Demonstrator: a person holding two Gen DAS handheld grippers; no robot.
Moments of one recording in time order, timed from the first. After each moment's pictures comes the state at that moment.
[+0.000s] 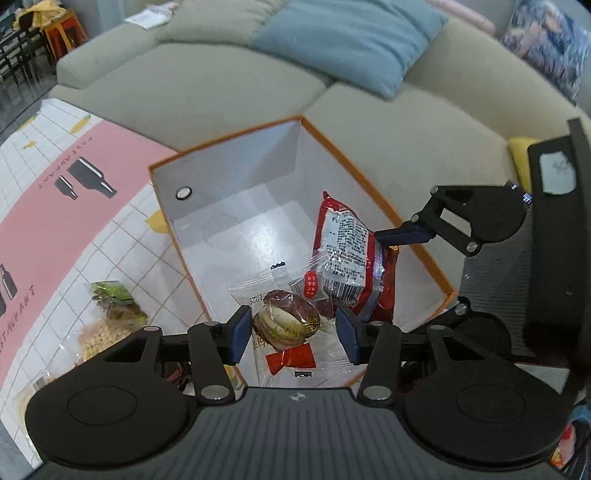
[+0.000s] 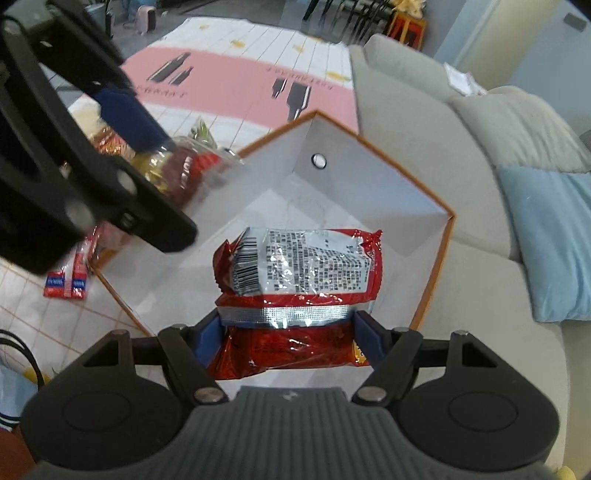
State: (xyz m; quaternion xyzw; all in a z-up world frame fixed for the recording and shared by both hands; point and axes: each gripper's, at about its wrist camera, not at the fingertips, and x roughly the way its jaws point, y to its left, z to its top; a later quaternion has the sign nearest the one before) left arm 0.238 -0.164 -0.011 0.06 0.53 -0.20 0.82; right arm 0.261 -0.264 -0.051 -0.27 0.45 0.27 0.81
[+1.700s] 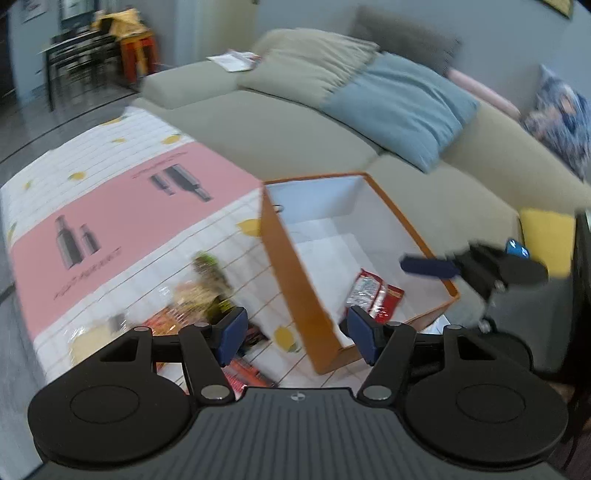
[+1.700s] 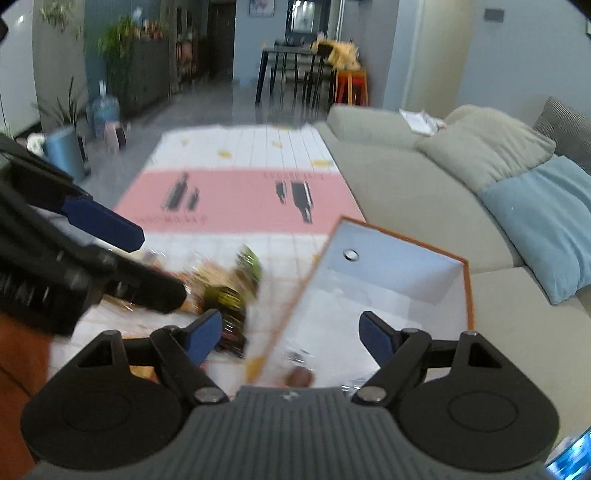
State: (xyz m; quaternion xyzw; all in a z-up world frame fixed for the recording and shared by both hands) left arm 0.134 -0.046 0.051 -0.03 0.44 -0.12 0.89; right arm 0.158 -0.201 0.023 -0.10 0.34 0.23 0.91
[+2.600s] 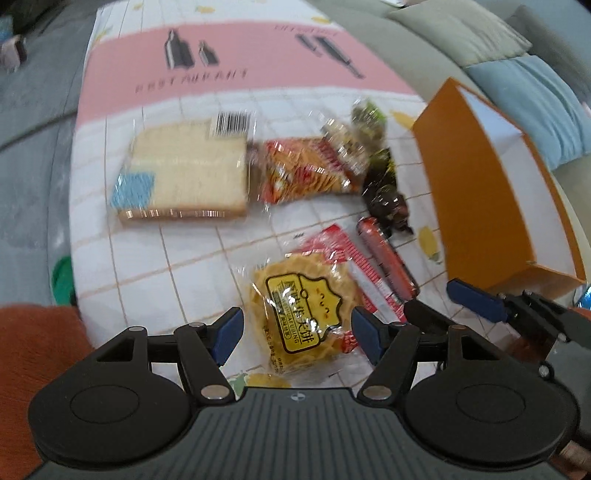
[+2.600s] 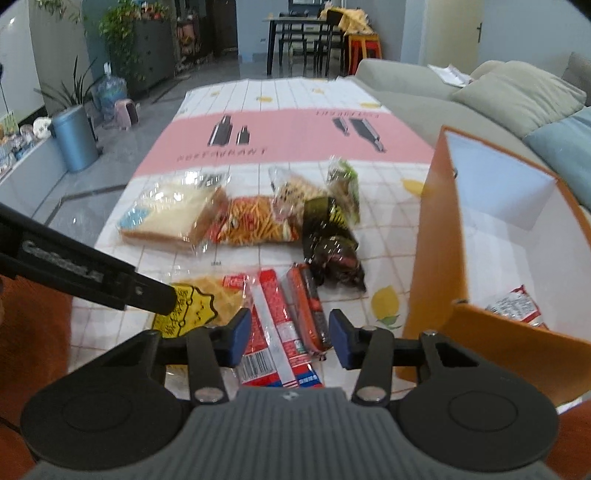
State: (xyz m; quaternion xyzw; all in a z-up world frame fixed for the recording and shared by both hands) left arm 0.101 0.060 -0.111 -0.17 0.54 0.02 0.83; right arm 0.130 -0.106 -0.105 -0.10 0.41 0.24 0.88
